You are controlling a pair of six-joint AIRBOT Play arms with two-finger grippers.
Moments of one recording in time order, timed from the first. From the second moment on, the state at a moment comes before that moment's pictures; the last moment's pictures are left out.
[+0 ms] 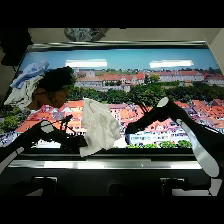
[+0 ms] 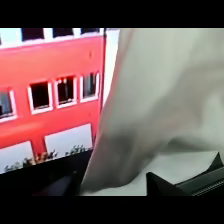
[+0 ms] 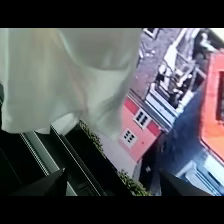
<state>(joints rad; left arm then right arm) -0.26 -1.22 0.63 0.96 -1.04 -1.54 0.17 -1.59 1.06 -0.79 1.31 0.85</state>
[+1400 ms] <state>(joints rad) 0.22 -0.78 1.58 1.23 -1.02 -1.55 0.37 -0.94 1.61 -2.02 1.20 1.13</state>
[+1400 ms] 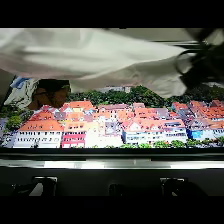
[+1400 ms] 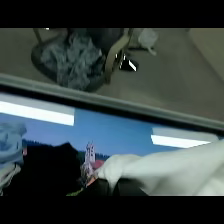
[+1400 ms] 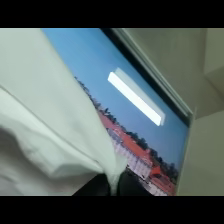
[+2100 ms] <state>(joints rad) 0.25 -0.71 1.08 1.19 -1.25 -1.52 0.37 -0.75 1.16 -1.87 1.65 1.18</state>
